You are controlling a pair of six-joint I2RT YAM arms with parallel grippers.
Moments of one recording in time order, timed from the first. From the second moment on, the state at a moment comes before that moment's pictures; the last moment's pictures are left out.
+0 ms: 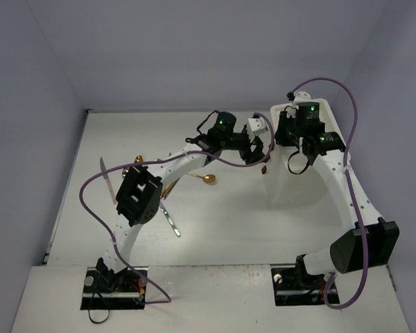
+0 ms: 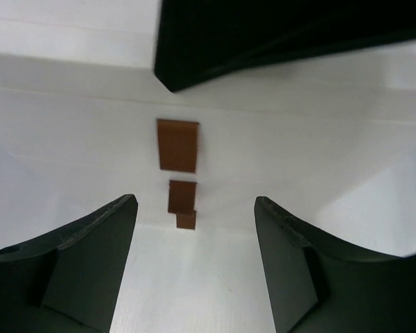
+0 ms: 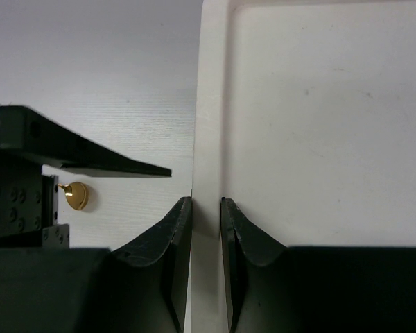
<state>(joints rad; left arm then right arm) -0.74 2.16 1.86 0.00 0.70 0.14 0.18 1.40 1.37 -0.58 -0.01 0.15</state>
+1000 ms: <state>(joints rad) -0.73 2.36 1.97 0.04 0.78 0.17 0.18 1.40 1.37 -0.58 -0.03 0.16</state>
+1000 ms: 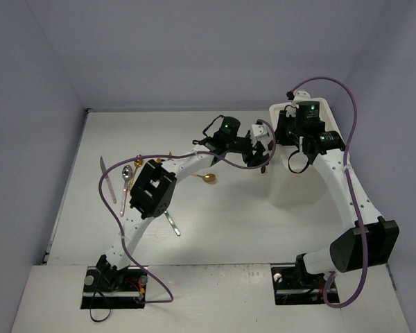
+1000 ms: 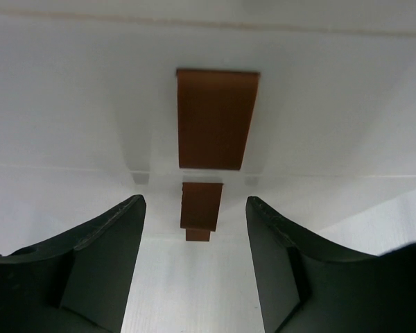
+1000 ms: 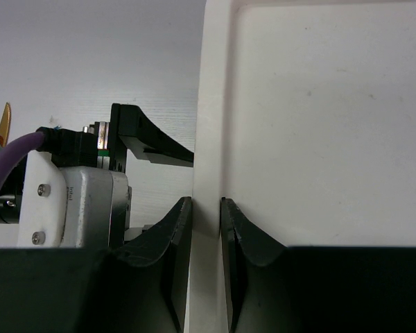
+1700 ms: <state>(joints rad) -0.73 2.37 2.02 0.04 0.82 0.15 0.18 1.40 1.37 -0.58 -0.03 0.16</state>
